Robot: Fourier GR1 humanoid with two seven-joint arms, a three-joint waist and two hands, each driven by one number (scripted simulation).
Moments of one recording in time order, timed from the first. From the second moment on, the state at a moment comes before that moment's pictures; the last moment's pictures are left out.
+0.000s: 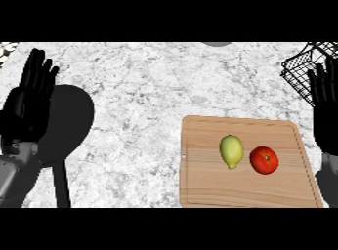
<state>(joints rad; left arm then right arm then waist) -0.30 0.41 -0.11 -1.55 0.36 0.37 0.03 -0.21 -0.38 0.03 -1.55 -0.40 -0.23 -0.23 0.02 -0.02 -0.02</state>
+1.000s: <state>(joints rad) -0.14 0.32 -0.31 -1.36 0.27 0.12 -0.11 -0.34 -0.37 0.38 -1.55 -0.01 -0.35 0.14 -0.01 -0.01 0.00</state>
